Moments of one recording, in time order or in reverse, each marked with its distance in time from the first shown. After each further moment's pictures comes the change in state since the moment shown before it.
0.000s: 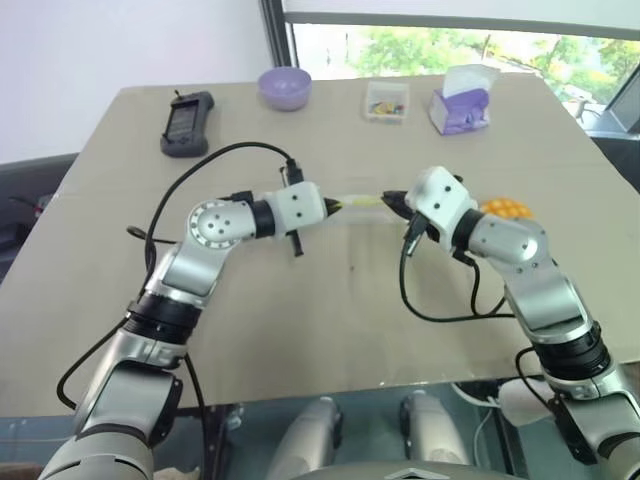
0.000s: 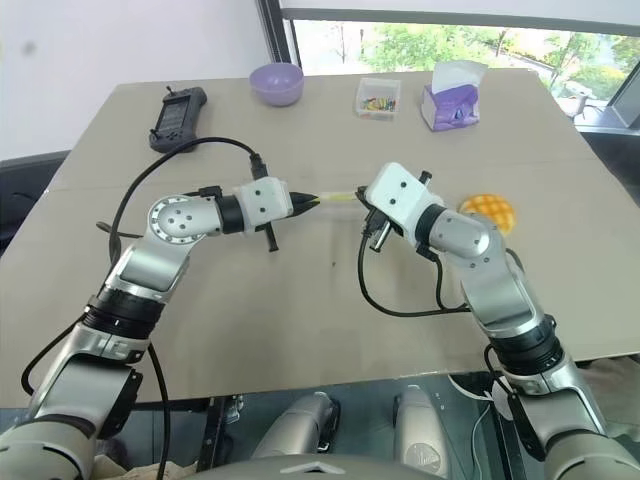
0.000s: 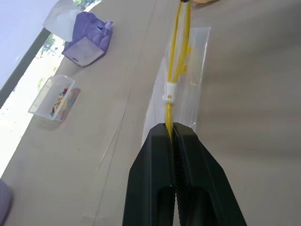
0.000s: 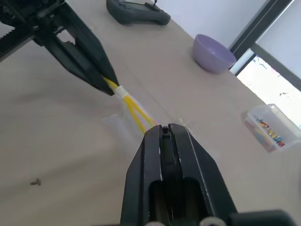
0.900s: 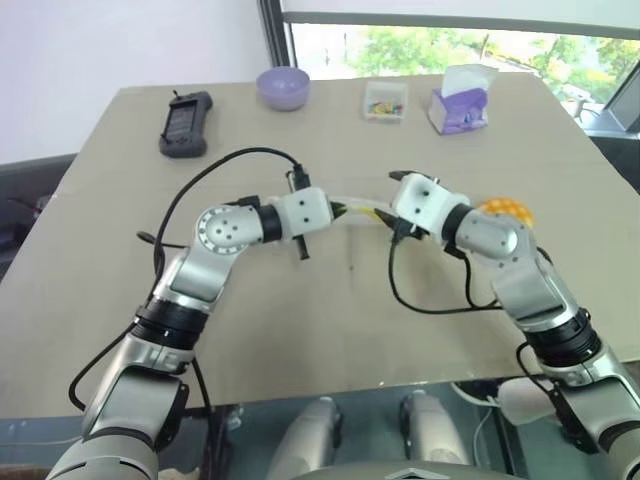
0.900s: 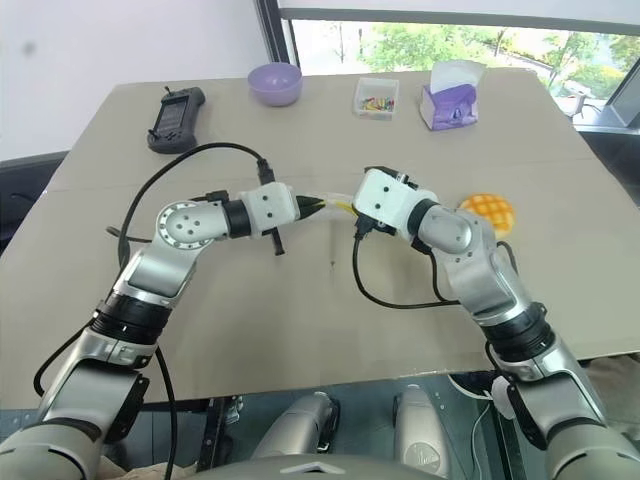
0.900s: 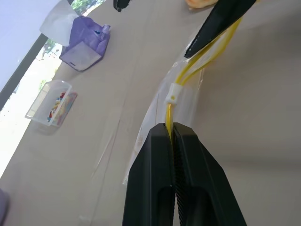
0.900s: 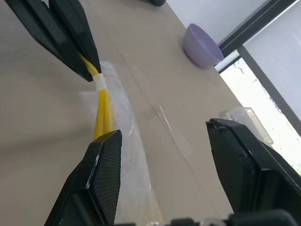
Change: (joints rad) left arm 0.017 -0.030 0.005 -0.033 0.032 0.017 0.015; right arm -0.055 -0.022 0.085 0.105 -0.168 -0.087 -0.019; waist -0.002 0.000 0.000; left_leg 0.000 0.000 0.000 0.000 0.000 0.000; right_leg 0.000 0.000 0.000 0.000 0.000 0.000
